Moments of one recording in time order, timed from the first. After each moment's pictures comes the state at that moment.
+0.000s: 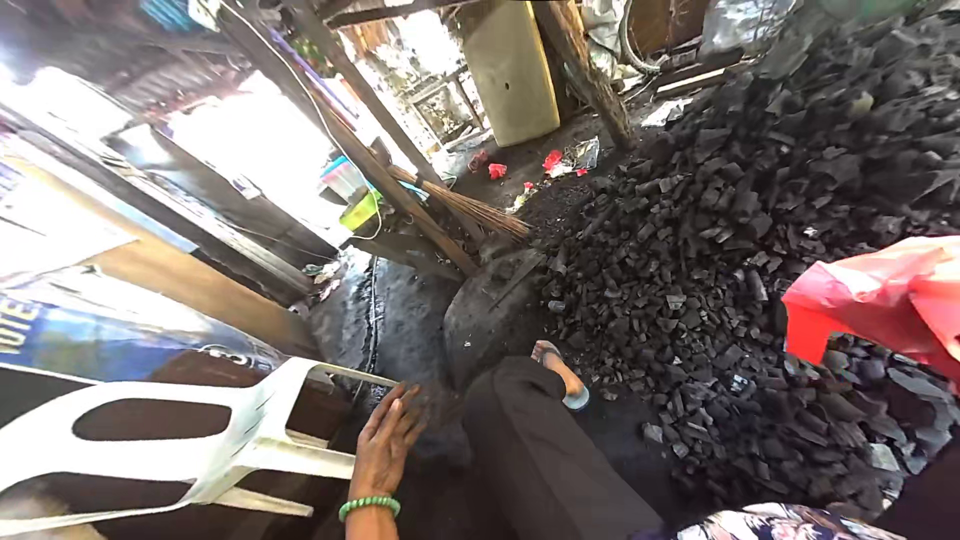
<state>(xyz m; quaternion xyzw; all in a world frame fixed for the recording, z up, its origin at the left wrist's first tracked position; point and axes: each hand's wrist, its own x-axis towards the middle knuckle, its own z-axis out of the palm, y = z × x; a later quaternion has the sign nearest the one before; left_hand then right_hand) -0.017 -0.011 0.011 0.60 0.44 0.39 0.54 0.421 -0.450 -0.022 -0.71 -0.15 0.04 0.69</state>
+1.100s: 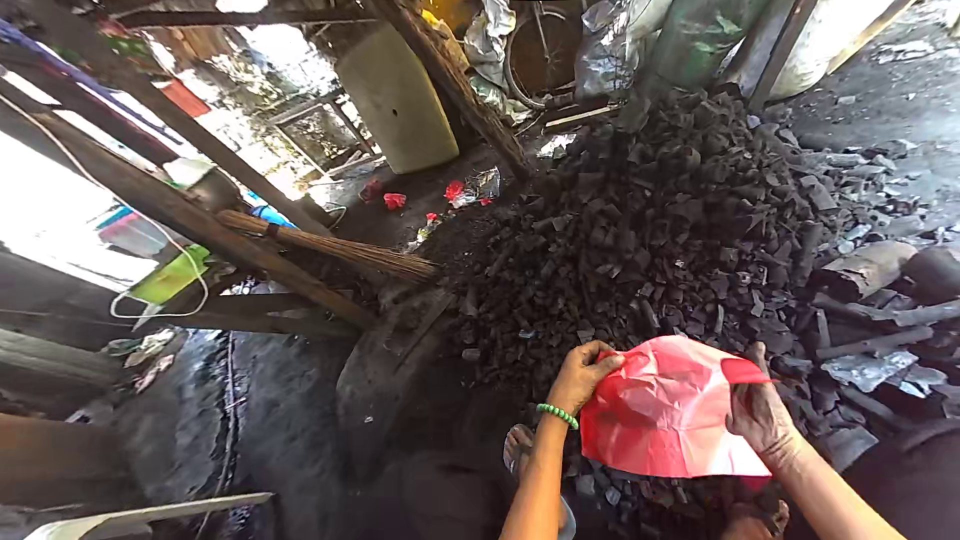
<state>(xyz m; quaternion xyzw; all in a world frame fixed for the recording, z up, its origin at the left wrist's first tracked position) 0.369 -0.178 -0.050 0.76 0.15 -0.01 0.63 0.437 -0.415 -0.122 -0.32 0.07 0.30 0.90</state>
